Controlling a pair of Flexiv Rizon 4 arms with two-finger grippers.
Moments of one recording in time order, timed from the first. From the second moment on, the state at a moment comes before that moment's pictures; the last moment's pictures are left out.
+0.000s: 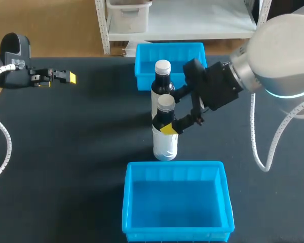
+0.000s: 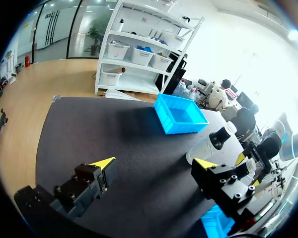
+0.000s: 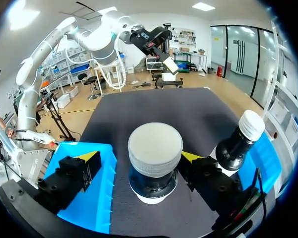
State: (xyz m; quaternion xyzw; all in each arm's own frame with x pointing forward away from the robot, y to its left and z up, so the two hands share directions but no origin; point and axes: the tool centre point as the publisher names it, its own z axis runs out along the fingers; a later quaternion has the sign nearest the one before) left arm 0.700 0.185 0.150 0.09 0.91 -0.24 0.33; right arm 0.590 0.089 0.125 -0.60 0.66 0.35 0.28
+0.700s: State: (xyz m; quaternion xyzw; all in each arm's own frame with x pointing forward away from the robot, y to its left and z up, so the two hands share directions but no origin) left arm 0.700 0.185 0.150 0.09 0.91 -0.24 0.33; right arm 0.595 0.090 0.120 -0.60 0.66 0.36 0.28
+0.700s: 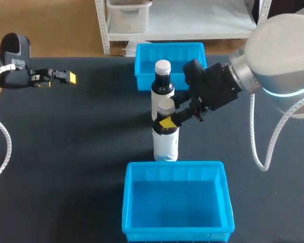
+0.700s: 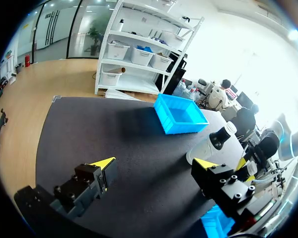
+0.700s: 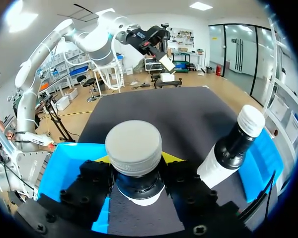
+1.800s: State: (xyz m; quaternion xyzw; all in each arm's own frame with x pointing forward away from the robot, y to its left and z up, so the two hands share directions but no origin) left arm 0.700 0.185 0.150 0.09 0.91 -0.24 0.33; right arm 0.642 0.021 0.159 -0.57 0.69 0.29 0.33
